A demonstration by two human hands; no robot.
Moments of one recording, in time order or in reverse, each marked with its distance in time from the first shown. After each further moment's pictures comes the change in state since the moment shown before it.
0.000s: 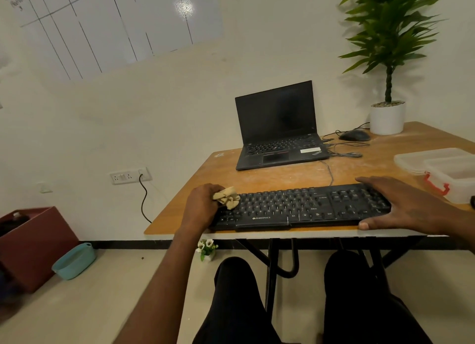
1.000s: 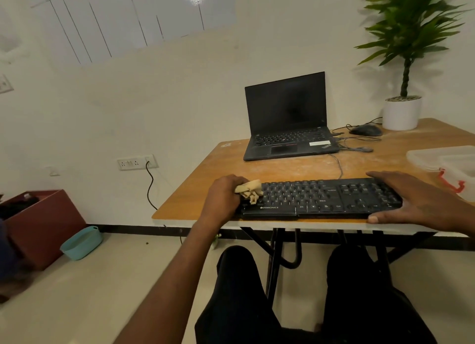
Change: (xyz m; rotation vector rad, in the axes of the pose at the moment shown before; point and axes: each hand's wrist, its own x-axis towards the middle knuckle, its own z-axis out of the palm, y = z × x) left_hand -0.019 0.030 0.008 -0.054 -0.046 0.105; right_hand -0.001 -0.004 -0.002 -0.014 0.001 0.012
